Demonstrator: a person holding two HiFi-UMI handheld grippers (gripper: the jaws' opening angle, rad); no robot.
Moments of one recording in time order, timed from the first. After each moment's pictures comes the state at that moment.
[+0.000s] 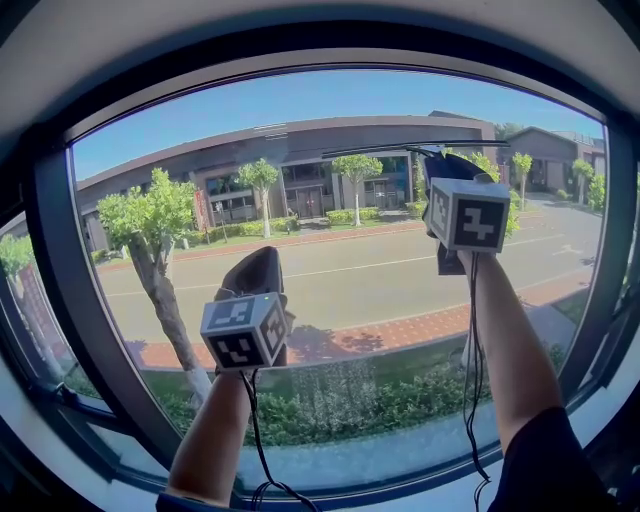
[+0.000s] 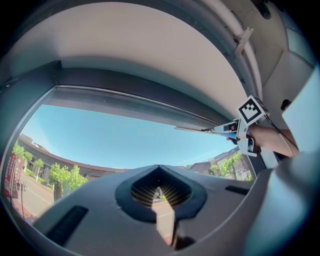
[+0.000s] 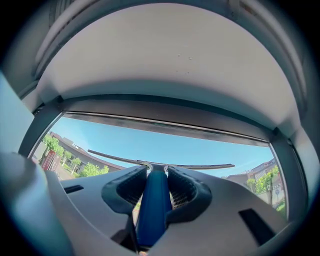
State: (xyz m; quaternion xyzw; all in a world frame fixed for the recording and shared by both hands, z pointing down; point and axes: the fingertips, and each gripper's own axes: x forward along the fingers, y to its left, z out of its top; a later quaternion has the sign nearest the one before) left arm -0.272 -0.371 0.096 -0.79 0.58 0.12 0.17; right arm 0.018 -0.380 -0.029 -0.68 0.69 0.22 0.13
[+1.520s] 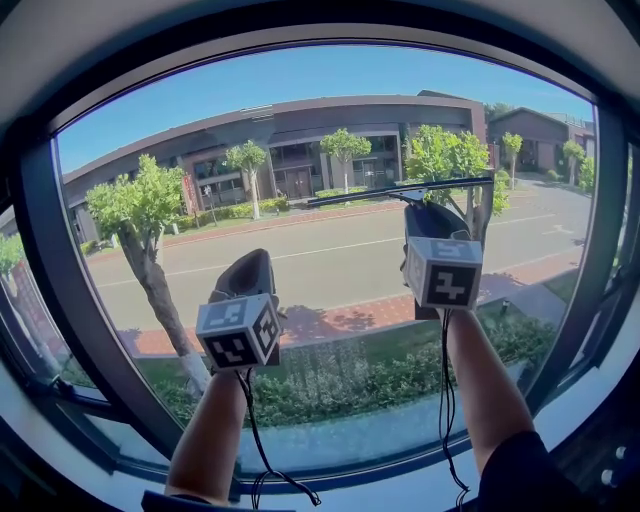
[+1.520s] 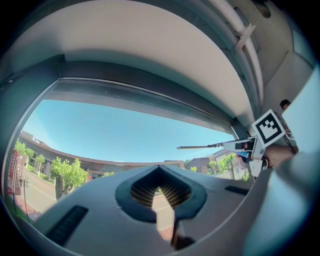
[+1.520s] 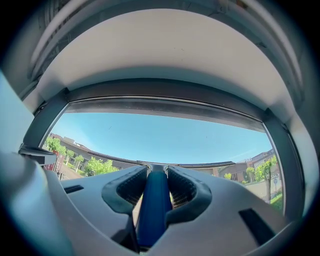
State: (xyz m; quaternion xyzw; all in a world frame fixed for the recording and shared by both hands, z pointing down) left arm -0.267 -0.366 0.141 -0.79 0.58 0.09 0.14; right arm 0.006 -0.376 0.096 -0.68 0.71 0.16 0.10
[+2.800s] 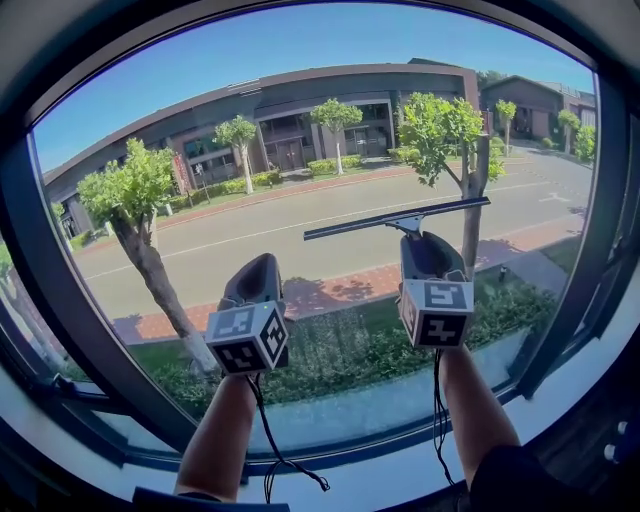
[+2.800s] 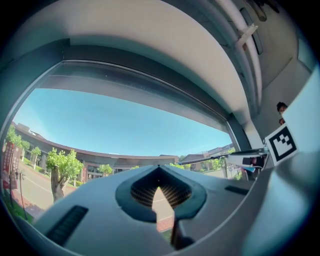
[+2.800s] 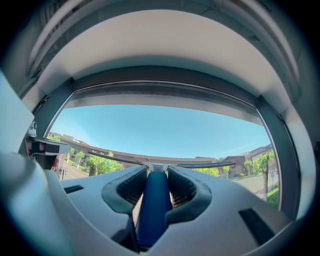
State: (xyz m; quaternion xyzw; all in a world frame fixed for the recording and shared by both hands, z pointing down) left arm -0.256 -0.386 0.217 -0.81 0.56 0.07 0.11; right arm -0.006 -0.374 0.218 -0.68 0.72 0.12 0.07
